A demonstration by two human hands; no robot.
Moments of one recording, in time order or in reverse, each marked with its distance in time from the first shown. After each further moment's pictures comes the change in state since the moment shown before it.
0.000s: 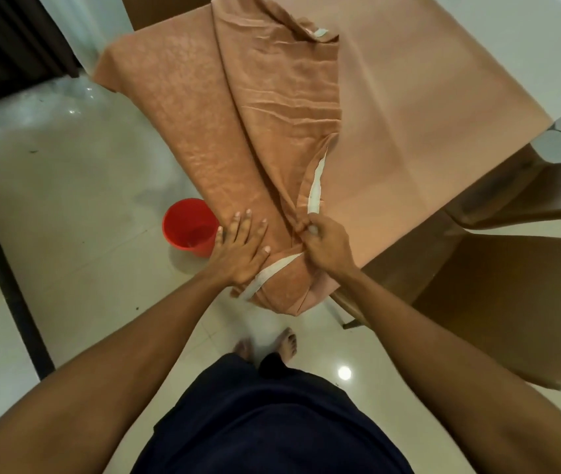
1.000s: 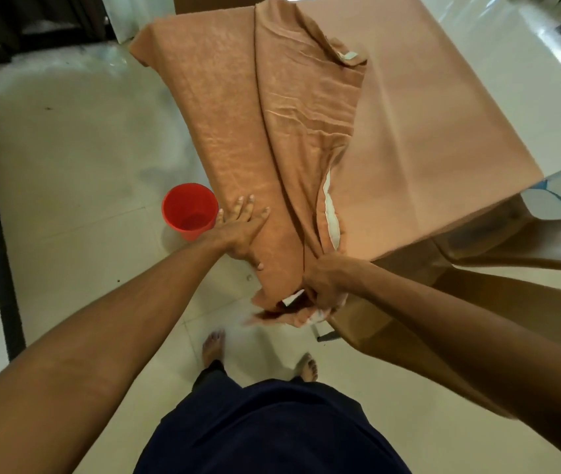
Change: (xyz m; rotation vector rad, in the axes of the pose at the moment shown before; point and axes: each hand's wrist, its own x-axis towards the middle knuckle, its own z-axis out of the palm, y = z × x) left_hand -0.002 0.015 -0.028 0.028 -0.231 -0.099; right_hand -0.021 -0.014 -0.039 -1.343 -1.172 -0.452
